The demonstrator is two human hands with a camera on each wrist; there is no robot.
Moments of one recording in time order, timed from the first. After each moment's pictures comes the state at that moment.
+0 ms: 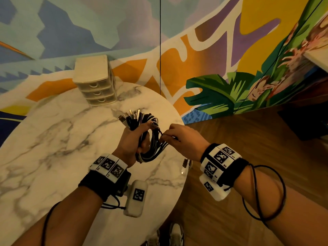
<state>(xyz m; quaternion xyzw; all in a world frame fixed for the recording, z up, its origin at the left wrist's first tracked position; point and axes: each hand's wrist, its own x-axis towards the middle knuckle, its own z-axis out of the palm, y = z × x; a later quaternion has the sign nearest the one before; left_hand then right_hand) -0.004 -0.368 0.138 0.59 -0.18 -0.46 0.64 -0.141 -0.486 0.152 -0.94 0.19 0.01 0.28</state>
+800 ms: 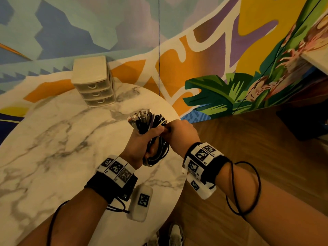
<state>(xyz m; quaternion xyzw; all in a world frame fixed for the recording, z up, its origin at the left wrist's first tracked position) -0.022 -0.373 0.145 0.58 -0.26 -0.46 0.62 -0.112 -0.483 0.146 -0.90 0.36 -0.03 0.25</state>
